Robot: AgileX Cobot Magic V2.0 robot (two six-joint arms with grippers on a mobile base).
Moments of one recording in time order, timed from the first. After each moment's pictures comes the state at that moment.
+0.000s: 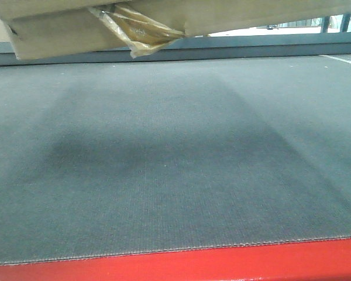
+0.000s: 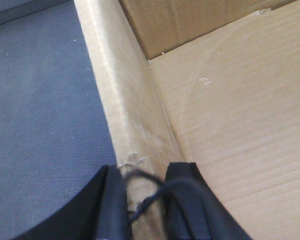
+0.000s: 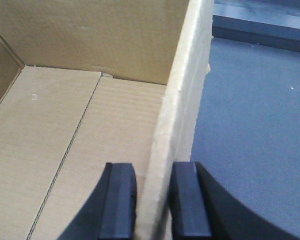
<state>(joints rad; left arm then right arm) -0.47 1.47 -1.87 0.46 1.22 -0.26 0.47 1.37 -1.77 -0.03 0.96 0.03</state>
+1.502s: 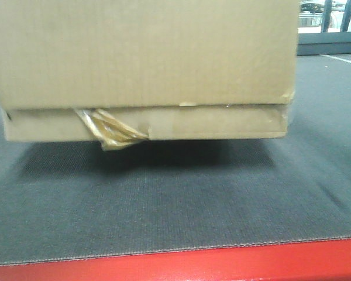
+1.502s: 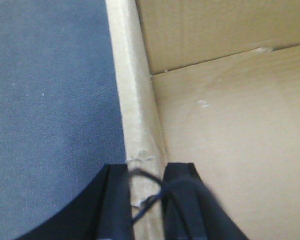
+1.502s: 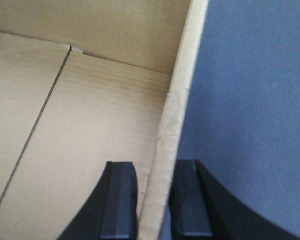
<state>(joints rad) -0.31 1.80 -1.88 0.32 1.15 -0.25 0.38 1.78 -1.78 0.05 0.98 0.03</state>
